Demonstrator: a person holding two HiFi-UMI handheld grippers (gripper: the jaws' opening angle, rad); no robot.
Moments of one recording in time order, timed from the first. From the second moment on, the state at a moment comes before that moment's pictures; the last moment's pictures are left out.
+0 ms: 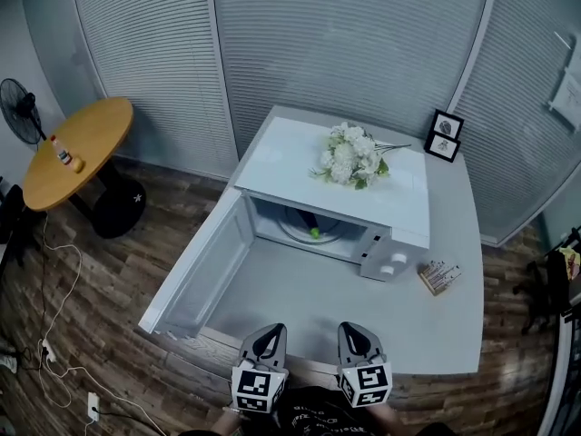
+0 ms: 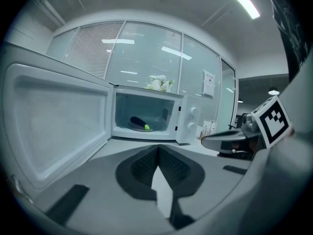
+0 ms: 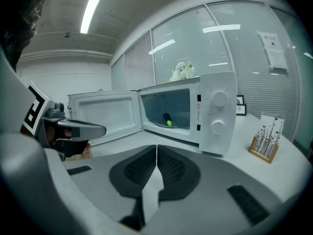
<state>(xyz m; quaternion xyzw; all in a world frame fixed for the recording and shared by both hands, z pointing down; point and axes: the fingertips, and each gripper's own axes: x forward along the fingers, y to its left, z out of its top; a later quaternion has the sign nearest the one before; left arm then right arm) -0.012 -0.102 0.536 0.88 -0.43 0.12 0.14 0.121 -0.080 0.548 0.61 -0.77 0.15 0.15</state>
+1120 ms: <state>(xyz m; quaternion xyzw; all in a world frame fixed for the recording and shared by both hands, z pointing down) -0.013 -0.186 0.530 0.90 -0.39 0.12 0.15 0.114 -0.186 0.537 0.63 -0.75 0.16 0.15</state>
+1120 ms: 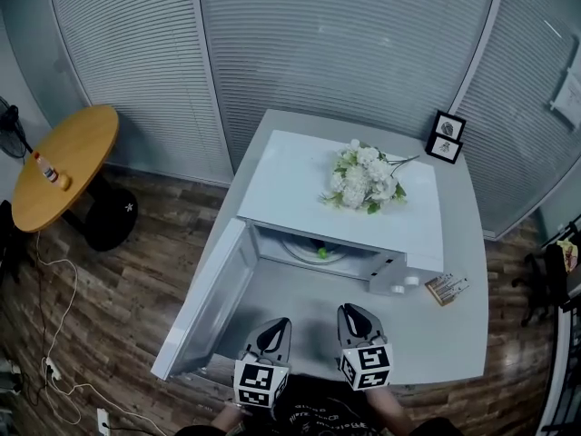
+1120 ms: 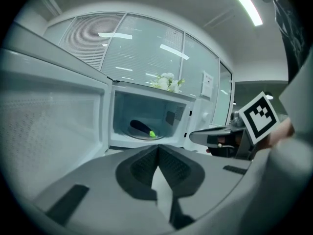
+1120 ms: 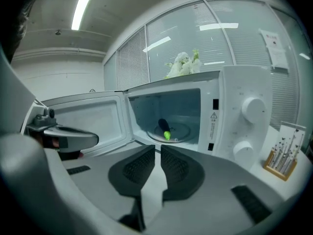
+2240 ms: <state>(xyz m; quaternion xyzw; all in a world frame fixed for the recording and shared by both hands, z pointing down) -0.050 -0.185 0.537 0.87 -0.45 0.14 0.17 0.107 -0.320 0.545 0.59 -0.77 0.17 0.18</state>
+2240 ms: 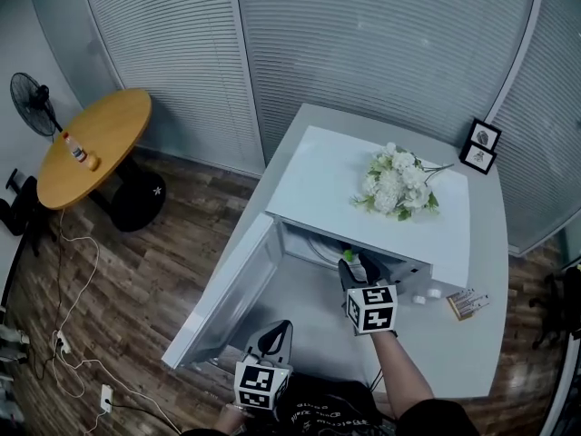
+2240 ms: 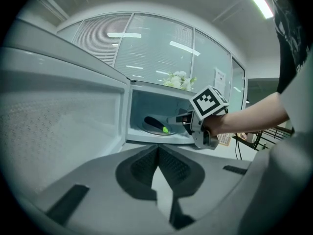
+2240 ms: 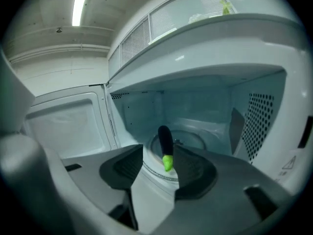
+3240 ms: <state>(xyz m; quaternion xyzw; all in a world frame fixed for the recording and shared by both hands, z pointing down) -0.065 -0.177 0.548 0.84 -0.48 0.16 0.19 0.112 -0.381 0.597 0.58 -0.75 0.20 0.24</state>
